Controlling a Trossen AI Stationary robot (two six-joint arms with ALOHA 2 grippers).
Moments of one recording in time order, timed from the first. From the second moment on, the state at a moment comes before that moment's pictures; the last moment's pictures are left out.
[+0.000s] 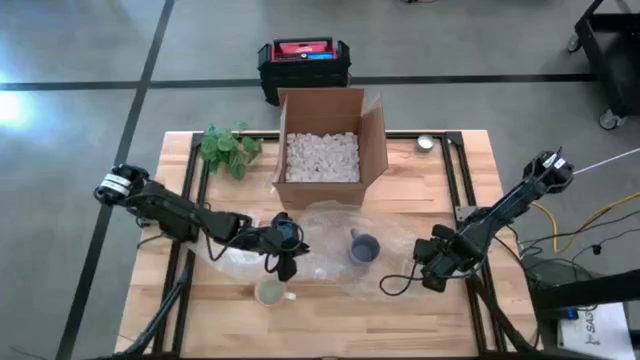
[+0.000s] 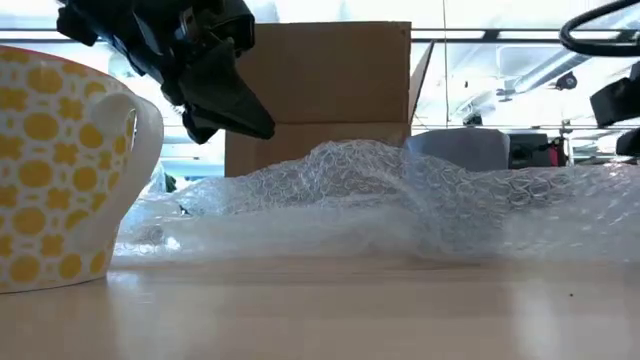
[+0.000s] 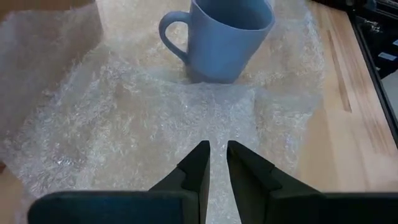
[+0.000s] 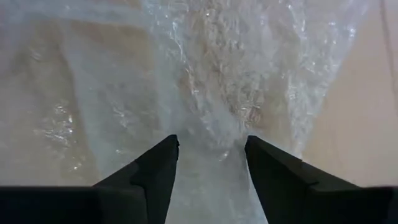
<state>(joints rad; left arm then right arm) -0.29 1.44 0.75 0.07 -0.25 -0.48 0.68 1.29 0.57 -0.79 0.11 0.99</state>
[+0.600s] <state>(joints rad) -0.29 1.44 0.75 0.10 -0.25 -0.45 0.68 1.29 0.59 -0.78 0.10 0.86</state>
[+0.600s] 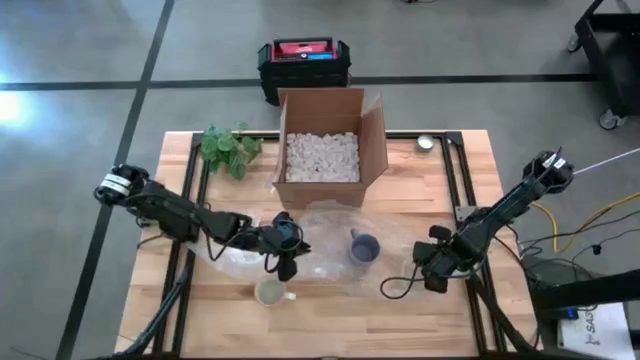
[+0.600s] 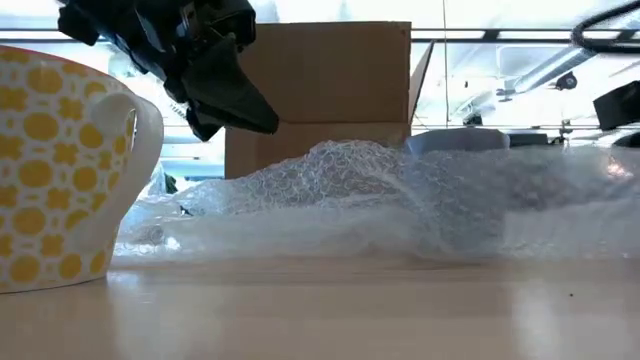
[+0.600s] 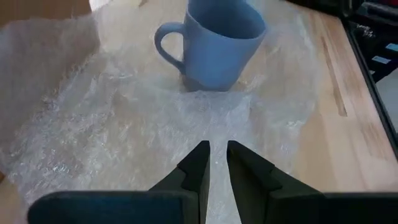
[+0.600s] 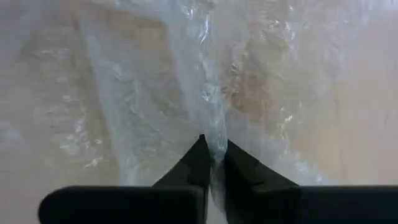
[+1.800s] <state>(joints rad) -0.26 1.49 0.75 0.09 -0.25 -0.48 0.39 1.43 0.90 -0.55 0.39 0.25</state>
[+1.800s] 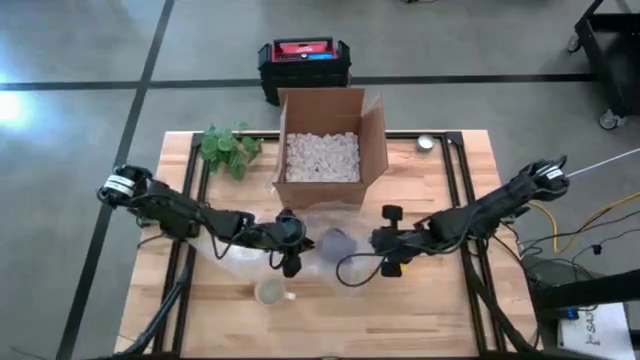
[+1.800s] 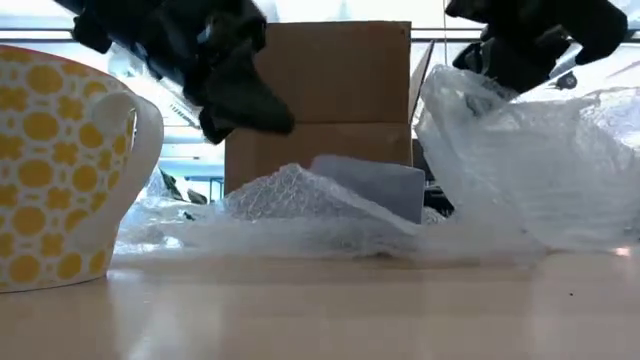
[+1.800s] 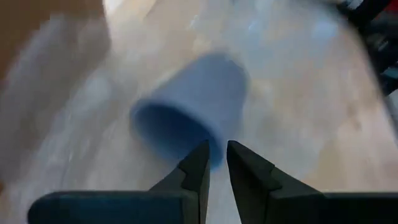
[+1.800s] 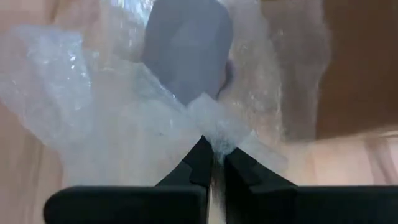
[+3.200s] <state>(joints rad) -0.17 1.92 1.23 0.13 -0.09 -0.20 0.37 1.42 0.99 -0.66 0.28 0.23</state>
